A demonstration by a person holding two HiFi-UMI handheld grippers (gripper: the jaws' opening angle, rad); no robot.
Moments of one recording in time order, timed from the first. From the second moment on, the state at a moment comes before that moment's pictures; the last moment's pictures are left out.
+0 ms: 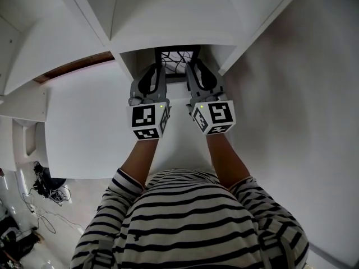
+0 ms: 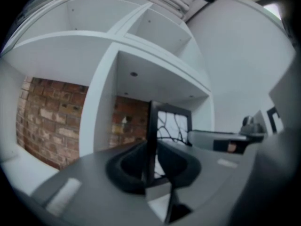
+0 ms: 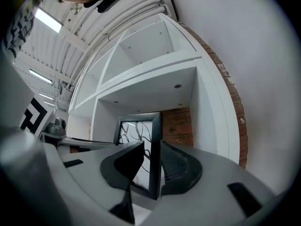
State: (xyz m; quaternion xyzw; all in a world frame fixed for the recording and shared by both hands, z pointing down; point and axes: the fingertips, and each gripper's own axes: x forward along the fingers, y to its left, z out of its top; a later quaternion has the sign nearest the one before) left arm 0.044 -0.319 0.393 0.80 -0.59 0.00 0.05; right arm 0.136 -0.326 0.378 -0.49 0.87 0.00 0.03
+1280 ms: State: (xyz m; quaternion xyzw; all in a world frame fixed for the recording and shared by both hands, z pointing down) left arm 0.047 -0.334 0.402 0.78 -0.62 -0.02 0.01; right arm 0.133 -0.341 0.385 -0.47 0.88 0.04 0.02
